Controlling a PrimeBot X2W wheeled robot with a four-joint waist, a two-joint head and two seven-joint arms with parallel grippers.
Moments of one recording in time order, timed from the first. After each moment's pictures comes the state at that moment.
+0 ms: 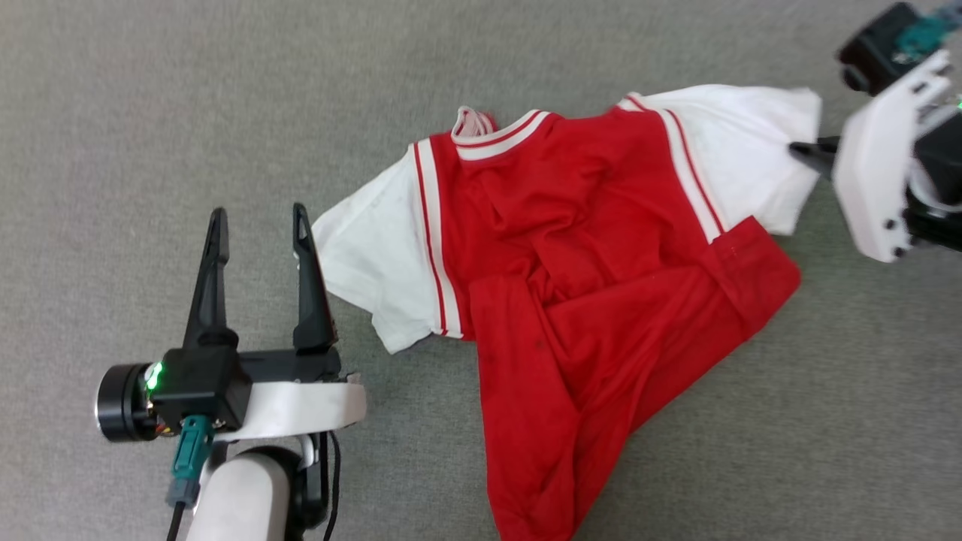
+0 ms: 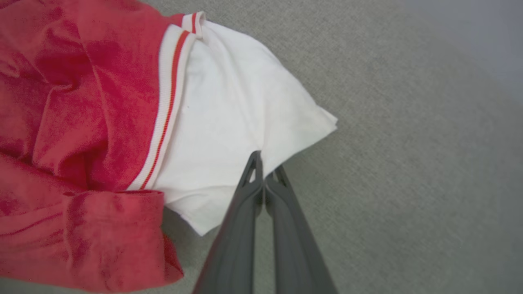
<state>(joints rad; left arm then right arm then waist) -0.19 0.06 -0.13 -0.14 -0.08 0.20 -0.26 -1.11 -0.75 0.97 0.35 0.93 0.13 0.60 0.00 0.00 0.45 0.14</state>
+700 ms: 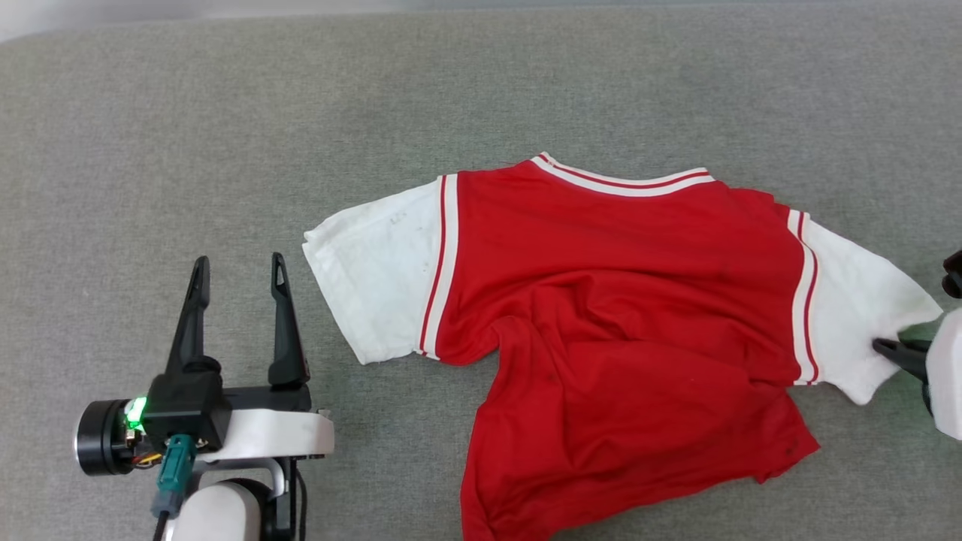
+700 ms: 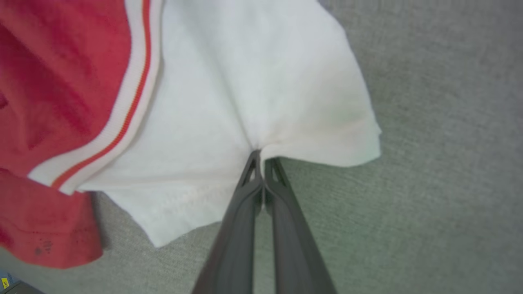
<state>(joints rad) -0.11 0.07 -0.05 -0.08 -0.04 0.12 -0.26 -0.69 -0.95 0.98 0.41 1.13 0.13 0.37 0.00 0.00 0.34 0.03</state>
